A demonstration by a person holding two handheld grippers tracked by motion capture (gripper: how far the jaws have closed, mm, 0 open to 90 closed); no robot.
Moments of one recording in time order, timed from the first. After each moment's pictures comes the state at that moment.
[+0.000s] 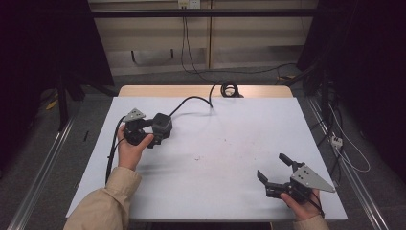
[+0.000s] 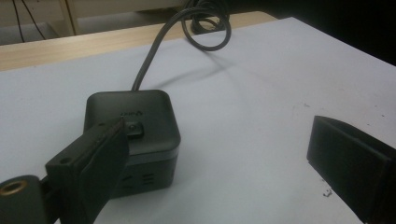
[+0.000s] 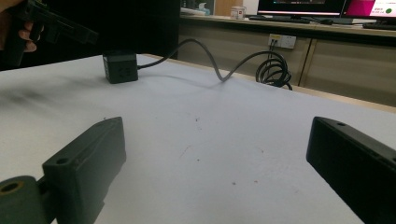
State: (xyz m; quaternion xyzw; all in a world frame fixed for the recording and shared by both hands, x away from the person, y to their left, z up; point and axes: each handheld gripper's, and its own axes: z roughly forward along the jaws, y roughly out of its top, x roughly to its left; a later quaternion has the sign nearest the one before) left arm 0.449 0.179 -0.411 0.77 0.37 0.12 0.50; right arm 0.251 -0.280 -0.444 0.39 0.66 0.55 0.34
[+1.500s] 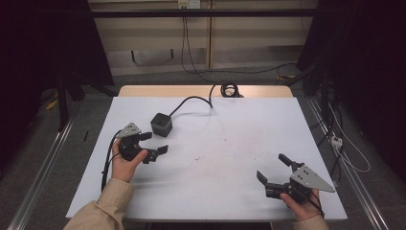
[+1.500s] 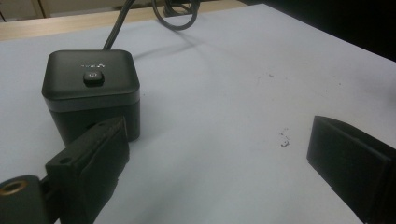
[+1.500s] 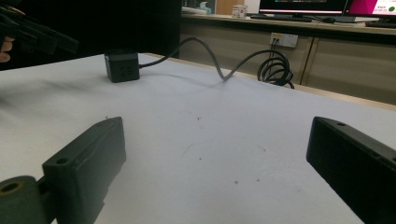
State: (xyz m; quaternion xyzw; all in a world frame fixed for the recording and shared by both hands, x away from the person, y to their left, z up) left arm 0.409 0.193 -0.423 0.78 0.34 0.10 0.52; right arm 0.251 -0.279 -0.444 0.39 0.66 0.55 0.33
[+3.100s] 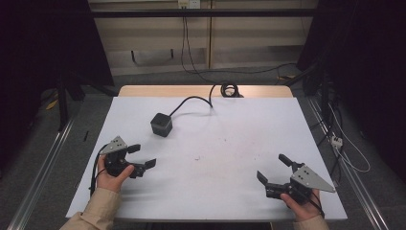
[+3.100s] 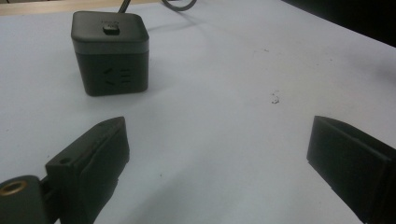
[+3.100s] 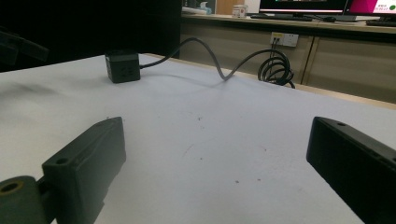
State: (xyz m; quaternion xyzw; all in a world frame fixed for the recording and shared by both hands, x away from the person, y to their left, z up) left arm 0.371 0.230 -0.432 0.78 0.34 0.10 0.51; right arm 0.250 -0.280 -0.444 0.39 0.66 0.55 0.33
